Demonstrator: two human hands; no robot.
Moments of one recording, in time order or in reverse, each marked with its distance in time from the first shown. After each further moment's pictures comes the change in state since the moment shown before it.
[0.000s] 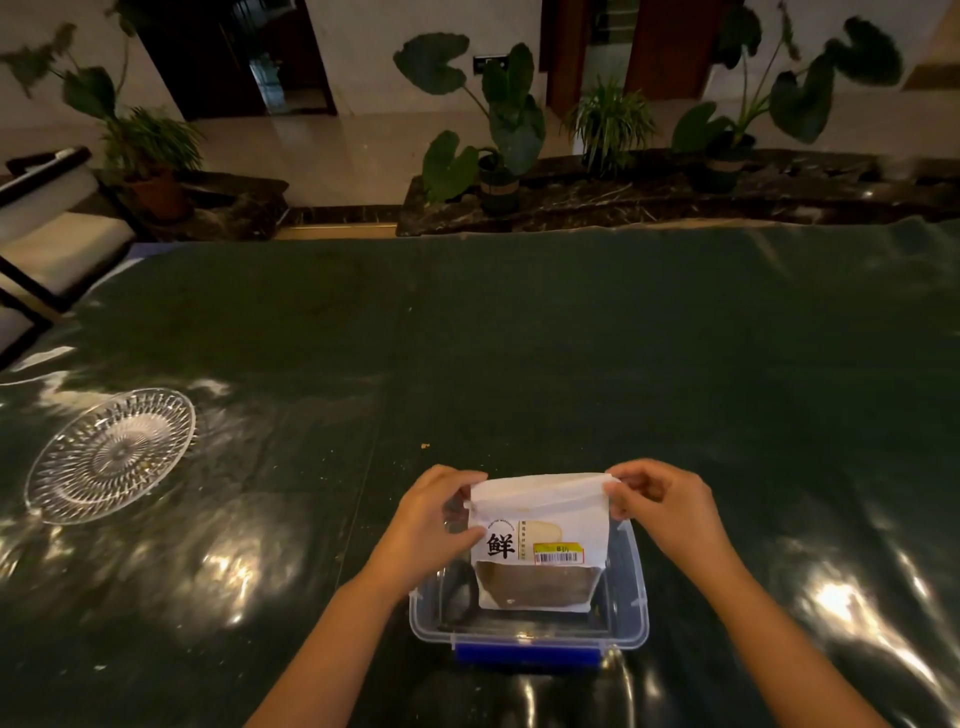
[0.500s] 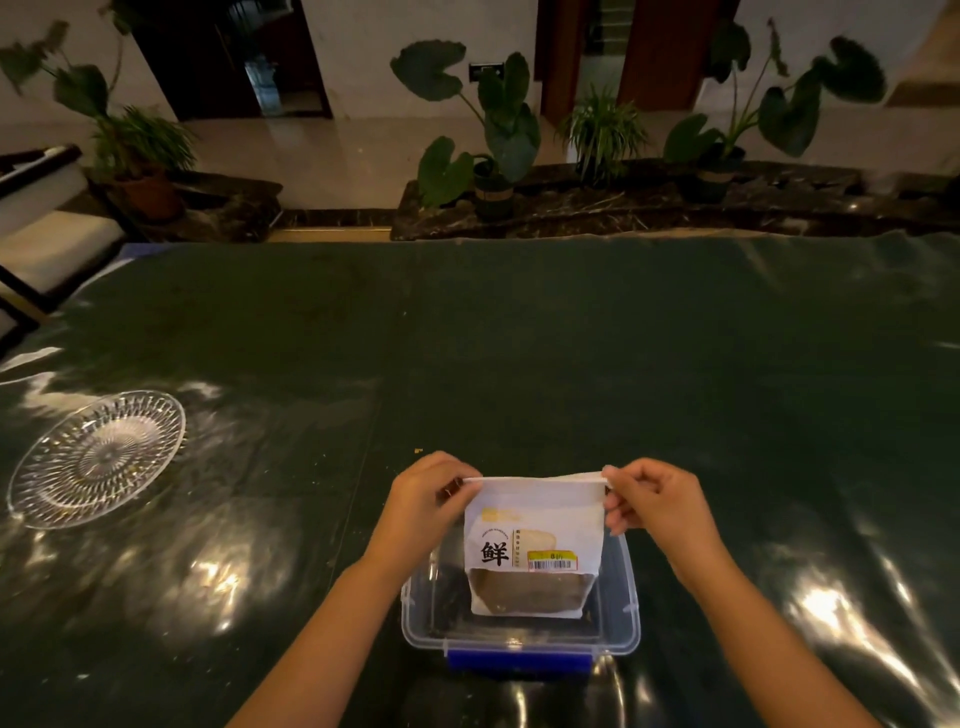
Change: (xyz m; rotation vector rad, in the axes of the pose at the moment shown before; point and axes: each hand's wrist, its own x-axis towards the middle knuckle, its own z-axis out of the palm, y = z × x) left_hand 0.015 0.012 -0.005 0.048 0.192 0.147; right_hand 0.005 -0.016 0.001 0.245 0.021 0.191
